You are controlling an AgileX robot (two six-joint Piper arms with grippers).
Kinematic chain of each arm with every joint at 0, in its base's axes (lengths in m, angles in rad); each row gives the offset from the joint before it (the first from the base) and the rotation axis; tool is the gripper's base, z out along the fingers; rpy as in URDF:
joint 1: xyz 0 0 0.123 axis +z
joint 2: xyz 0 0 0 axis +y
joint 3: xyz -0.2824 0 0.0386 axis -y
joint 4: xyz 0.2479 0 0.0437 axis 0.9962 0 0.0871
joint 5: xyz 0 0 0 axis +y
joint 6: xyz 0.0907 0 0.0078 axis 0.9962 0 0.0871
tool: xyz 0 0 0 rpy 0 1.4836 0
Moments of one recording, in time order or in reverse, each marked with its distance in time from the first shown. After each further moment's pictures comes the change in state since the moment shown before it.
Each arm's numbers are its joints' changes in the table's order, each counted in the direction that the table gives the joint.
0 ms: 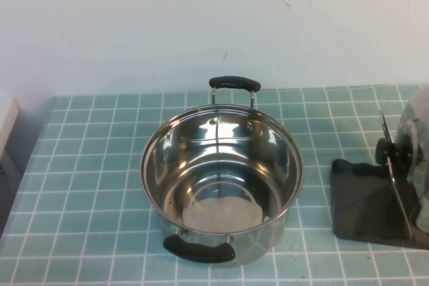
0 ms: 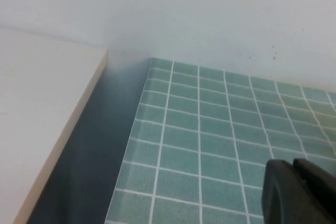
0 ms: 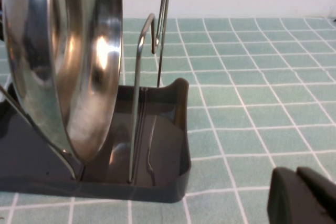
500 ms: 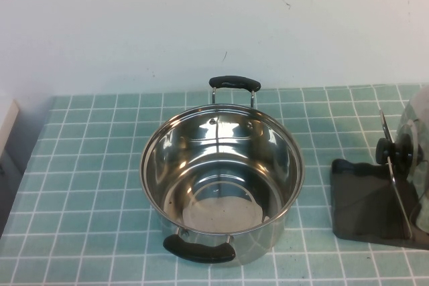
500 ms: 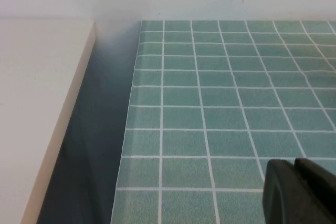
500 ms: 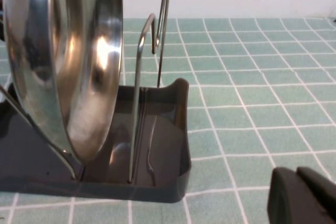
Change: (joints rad) right arm 0.000 0.000 0.000 0.000 0.000 0.000; left arm 0.014 -0.002 0.000 -0.232 0.107 0.399
